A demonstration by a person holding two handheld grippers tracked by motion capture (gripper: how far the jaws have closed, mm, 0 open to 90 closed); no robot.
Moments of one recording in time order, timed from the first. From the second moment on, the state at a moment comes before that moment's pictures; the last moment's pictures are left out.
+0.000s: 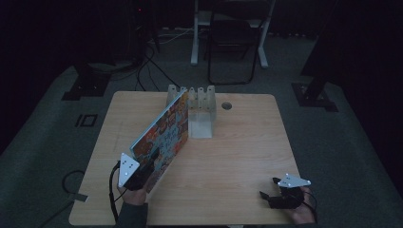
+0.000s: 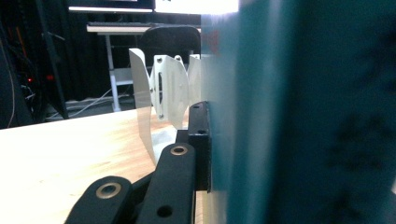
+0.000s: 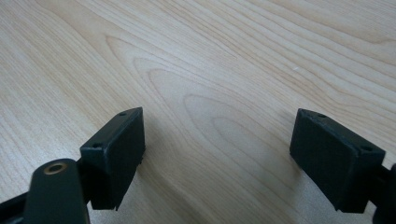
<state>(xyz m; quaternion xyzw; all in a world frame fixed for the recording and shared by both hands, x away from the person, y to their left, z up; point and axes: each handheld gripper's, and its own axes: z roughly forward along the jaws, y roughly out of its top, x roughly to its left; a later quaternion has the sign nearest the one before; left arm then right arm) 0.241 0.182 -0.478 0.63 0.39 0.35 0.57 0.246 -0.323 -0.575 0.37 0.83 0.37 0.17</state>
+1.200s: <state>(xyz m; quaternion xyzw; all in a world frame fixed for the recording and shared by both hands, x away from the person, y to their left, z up) 0.256 0.169 -0.476 0.61 0.43 0.38 0.55 0.246 -0.323 -0.575 0.37 0.83 0.37 0.17</state>
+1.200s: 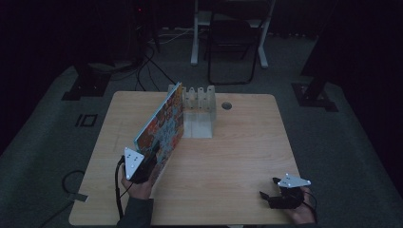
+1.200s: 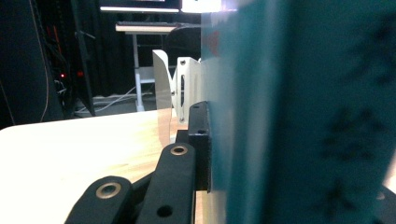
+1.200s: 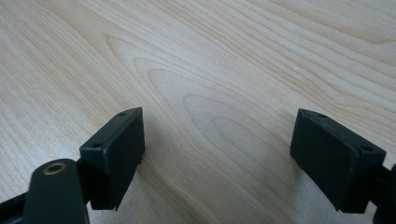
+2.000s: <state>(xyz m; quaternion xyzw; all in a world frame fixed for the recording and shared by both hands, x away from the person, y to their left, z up) 0.269 0.159 -0.476 0.61 0.43 0.40 0.54 0.246 -0.323 -0.575 0.37 0.83 0.37 0.17</state>
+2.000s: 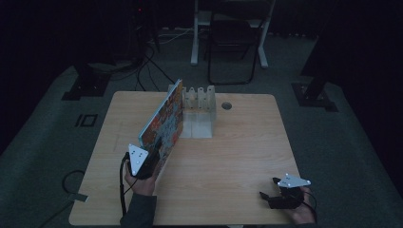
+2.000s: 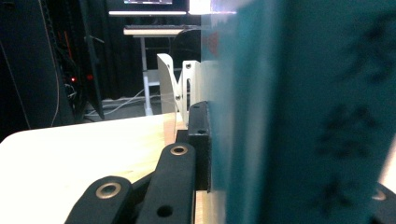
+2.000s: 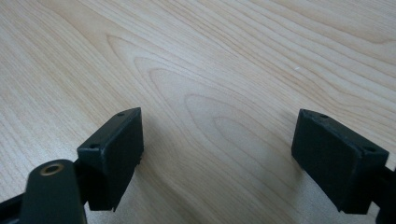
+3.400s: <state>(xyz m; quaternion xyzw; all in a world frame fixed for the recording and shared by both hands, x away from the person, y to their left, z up) 0.298 0.151 -0.477 0.59 0.45 0.41 0.53 0.246 -0.323 -0.575 0.37 0.83 0.37 0.17</state>
